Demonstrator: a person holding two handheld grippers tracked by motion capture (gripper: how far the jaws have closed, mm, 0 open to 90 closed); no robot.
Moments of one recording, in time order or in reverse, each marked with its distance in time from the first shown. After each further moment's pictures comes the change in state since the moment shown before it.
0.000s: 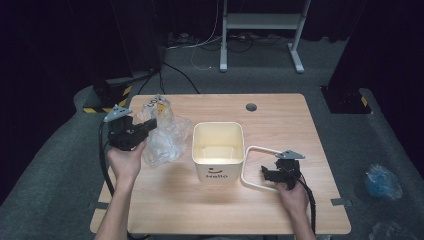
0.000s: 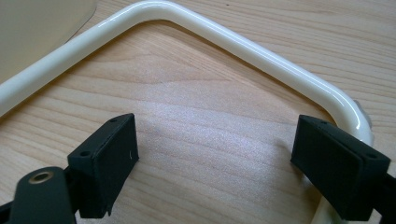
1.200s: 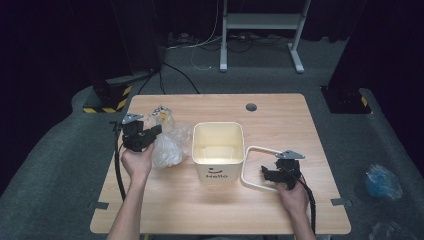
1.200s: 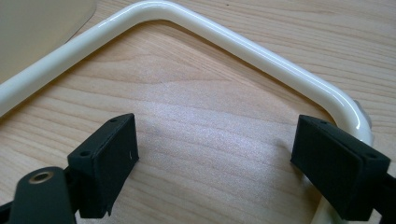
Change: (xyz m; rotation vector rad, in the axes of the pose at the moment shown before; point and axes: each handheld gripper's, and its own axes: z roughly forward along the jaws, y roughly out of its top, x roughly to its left) left arm 0.025 -0.036 0.056 0.062 0.084 -0.104; right arm 0.000 0.000 0.000 0.000 0.000 0.000
